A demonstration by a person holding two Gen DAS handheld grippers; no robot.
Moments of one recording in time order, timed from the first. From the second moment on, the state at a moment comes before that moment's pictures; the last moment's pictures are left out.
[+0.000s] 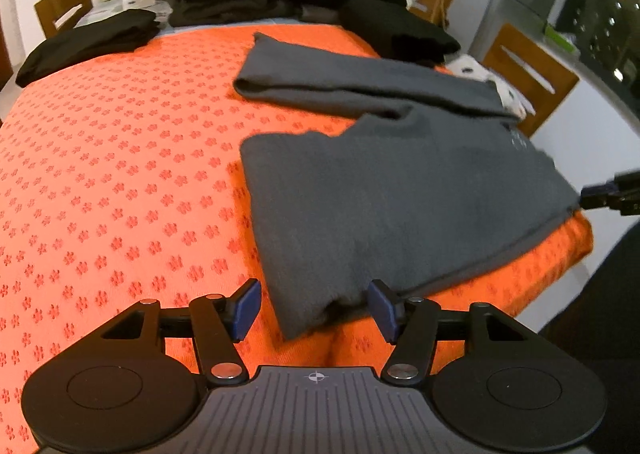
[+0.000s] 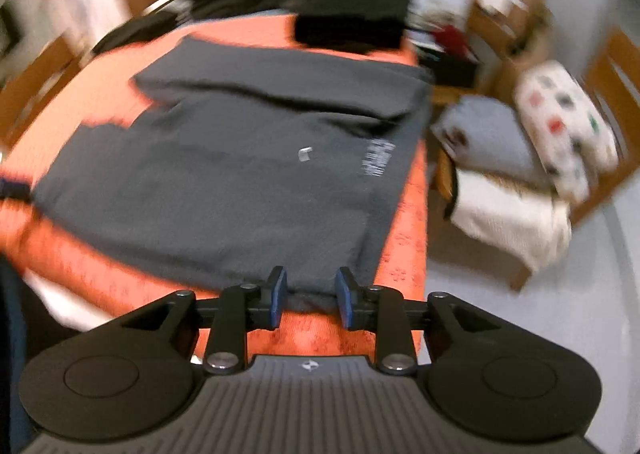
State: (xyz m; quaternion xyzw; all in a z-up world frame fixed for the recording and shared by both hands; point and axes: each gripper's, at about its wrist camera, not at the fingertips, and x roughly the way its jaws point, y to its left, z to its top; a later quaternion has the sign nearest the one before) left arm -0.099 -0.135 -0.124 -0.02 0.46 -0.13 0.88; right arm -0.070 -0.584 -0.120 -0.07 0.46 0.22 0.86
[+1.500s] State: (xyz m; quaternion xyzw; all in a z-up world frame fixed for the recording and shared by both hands) left arm -0.011 -0.125 -0.016 -0.19 0.43 0.03 0.88; right arm -0.017 -0.600 -0.051 -0.21 0.38 0.30 0.85
